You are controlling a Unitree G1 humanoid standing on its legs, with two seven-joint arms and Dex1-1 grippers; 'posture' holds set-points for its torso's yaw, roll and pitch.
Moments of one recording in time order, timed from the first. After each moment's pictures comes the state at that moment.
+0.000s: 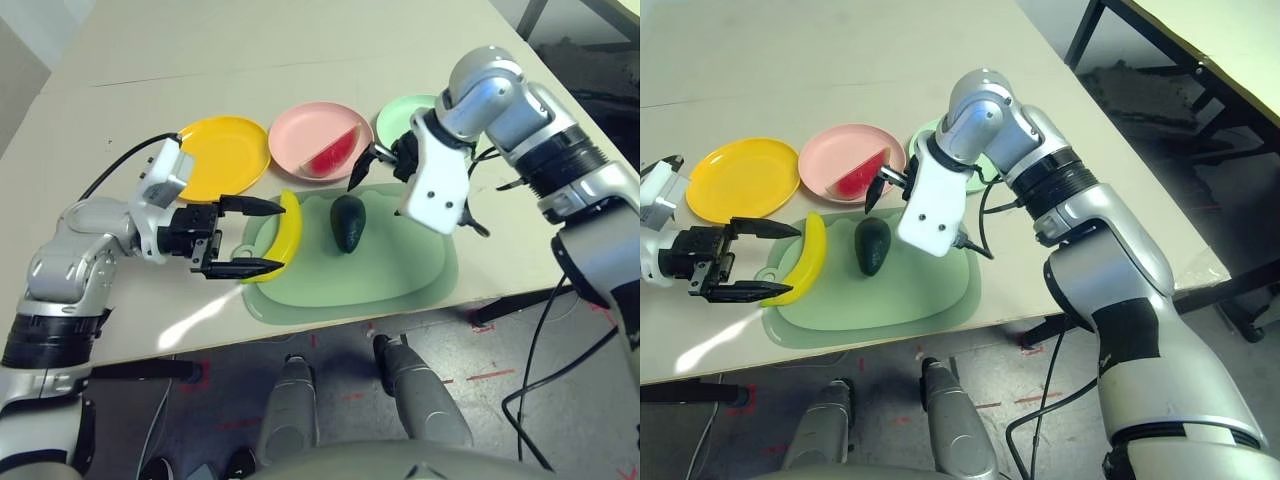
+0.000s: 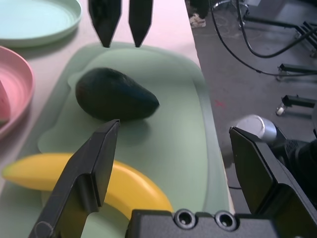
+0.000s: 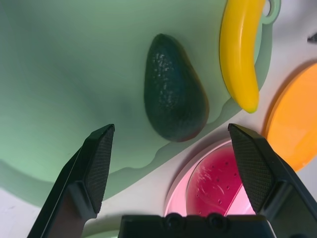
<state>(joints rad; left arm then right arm) -0.33 0.91 0.11 -0.06 -0.59 0.35 -1.48 -1.38 -0.45 0.67 0.72 -0.11 -0.90 1.57</state>
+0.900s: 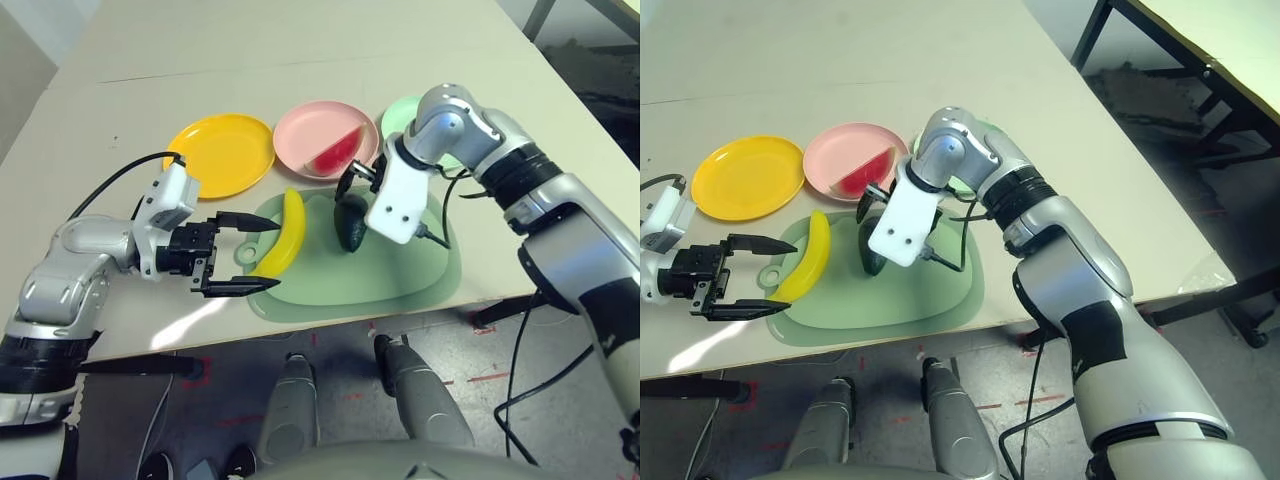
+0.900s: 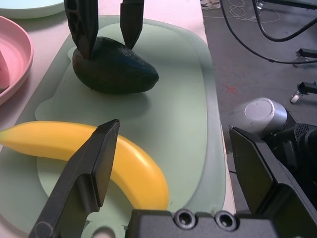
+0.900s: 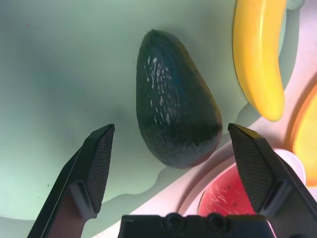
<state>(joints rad) -0.25 0.93 0.11 -0.12 -0.56 0.31 -1.43 -1.34 -0.37 0.68 0.82 -0.28 -0.91 1.46</state>
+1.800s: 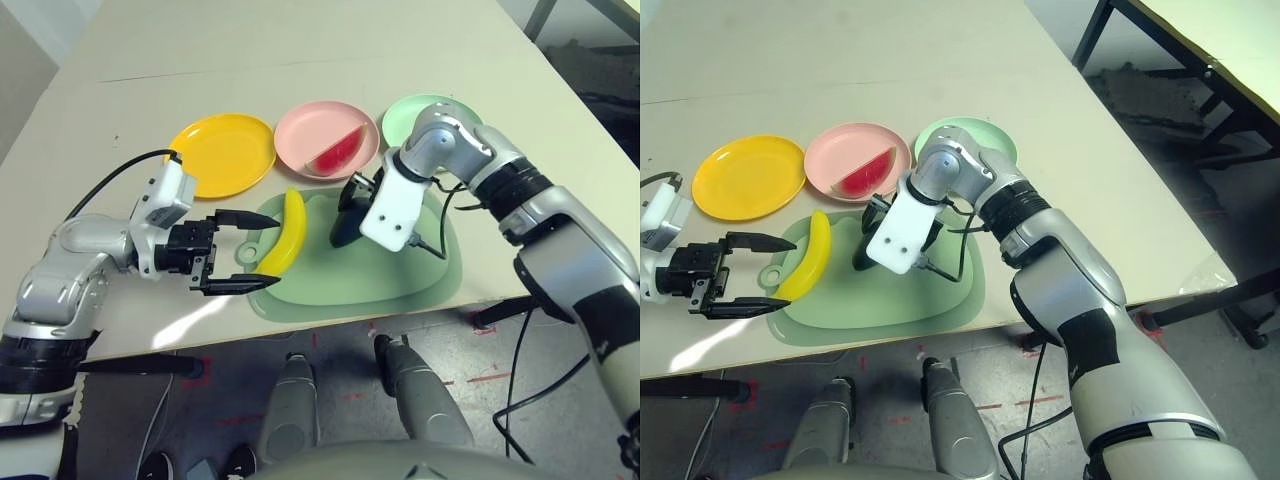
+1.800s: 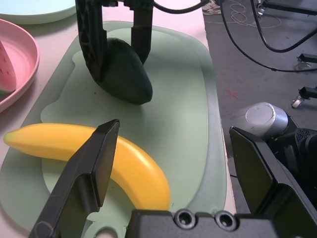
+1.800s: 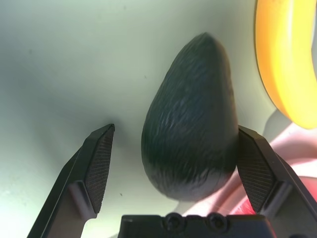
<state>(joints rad) -0.25 0.93 0.12 -0.12 -0.58 0.31 -1.42 -1.27 -0.36 0.68 0.78 -0.29 -0.78 1.47</state>
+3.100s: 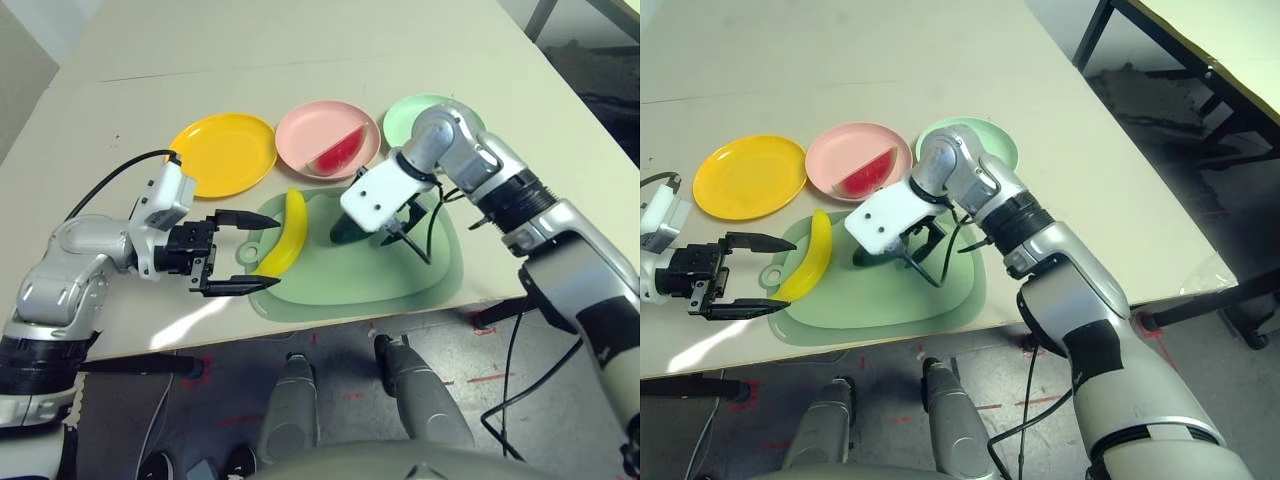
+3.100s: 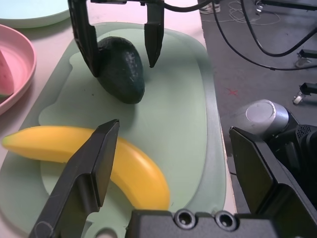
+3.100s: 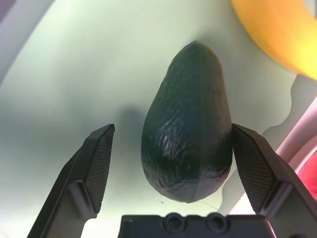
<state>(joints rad) -0.25 0.92 0.11 -0.12 -0.57 0.27 -1.43 -1.20 -0.38 0.62 0.51 -0.26 -0.16 1.60</state>
